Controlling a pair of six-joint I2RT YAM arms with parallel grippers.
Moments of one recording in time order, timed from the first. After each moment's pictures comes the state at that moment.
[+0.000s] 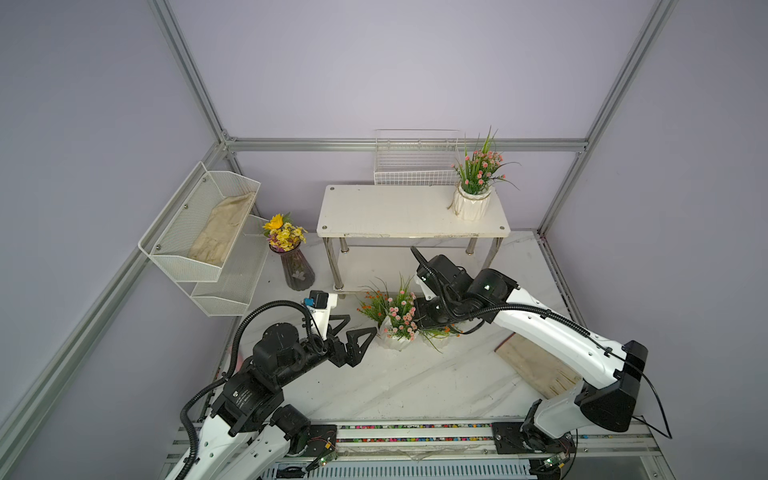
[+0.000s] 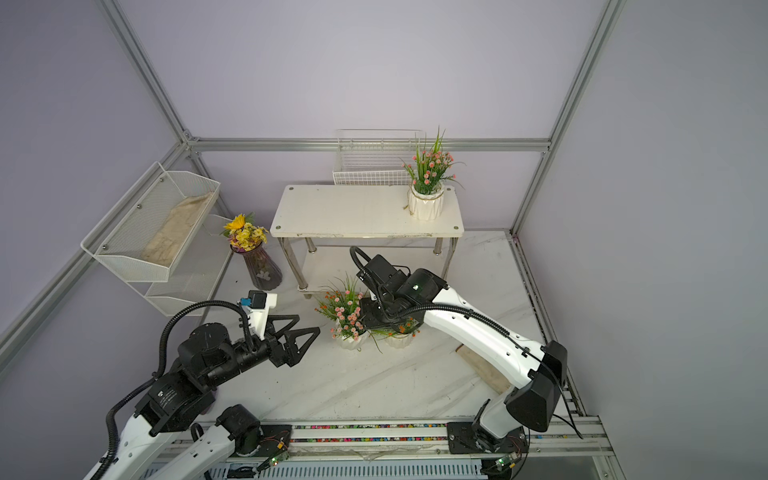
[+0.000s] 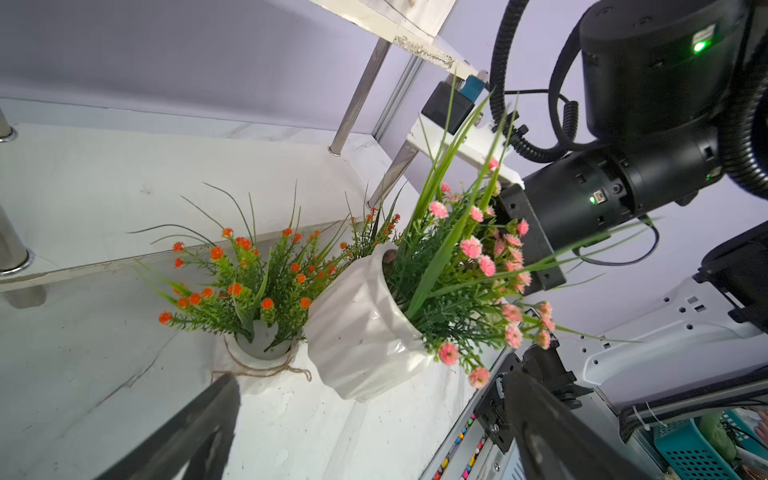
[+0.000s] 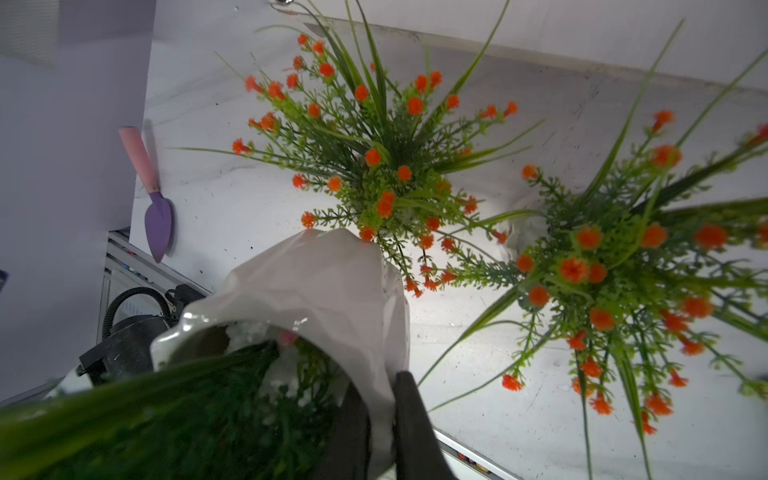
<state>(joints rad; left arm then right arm) -0.59 0.55 0.77 -0.48 0.23 -0.47 0.86 1.54 1.65 -1.12 -0.08 0.65</state>
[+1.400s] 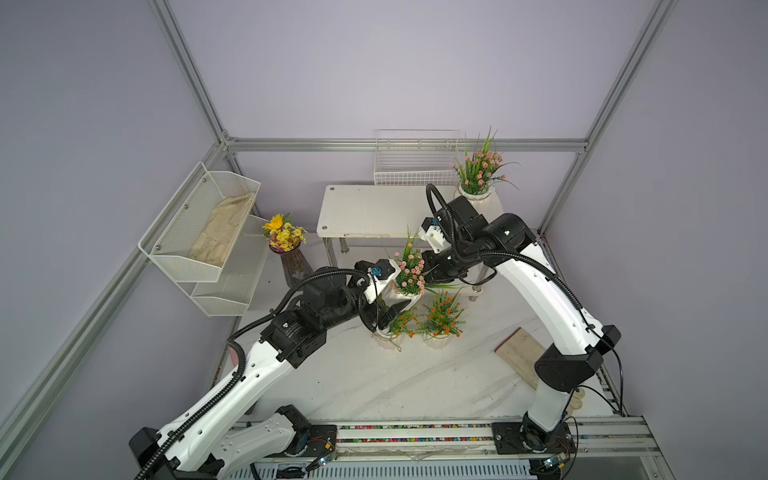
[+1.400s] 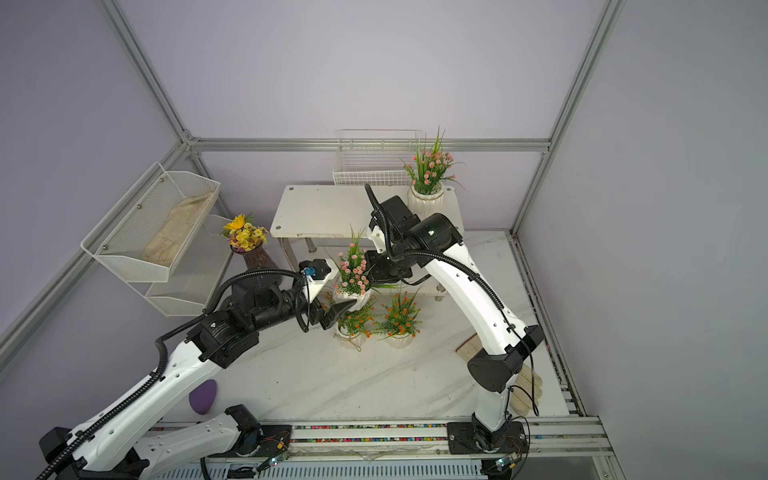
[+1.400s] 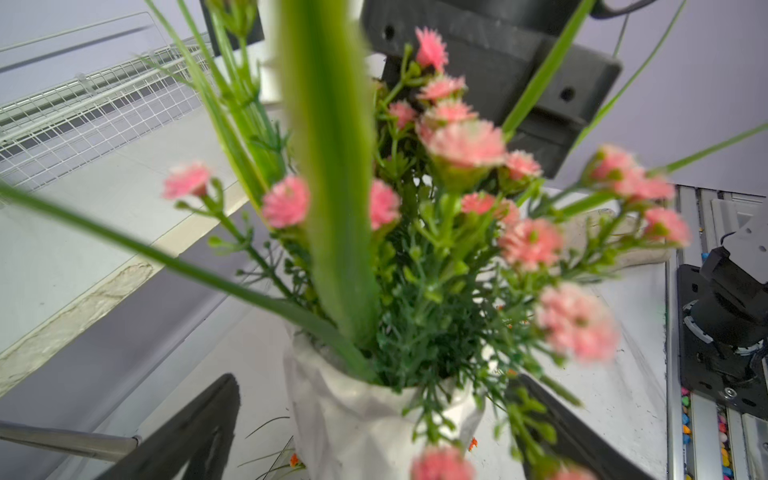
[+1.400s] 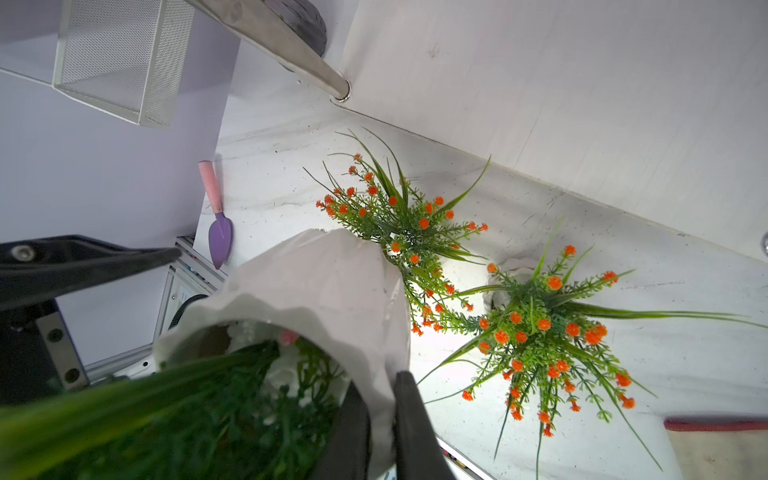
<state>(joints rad) -0.67 1.02 1.10 -0.35 0.21 0.27 0.68 1.81 2.27 -1.46 -0.24 0.44</state>
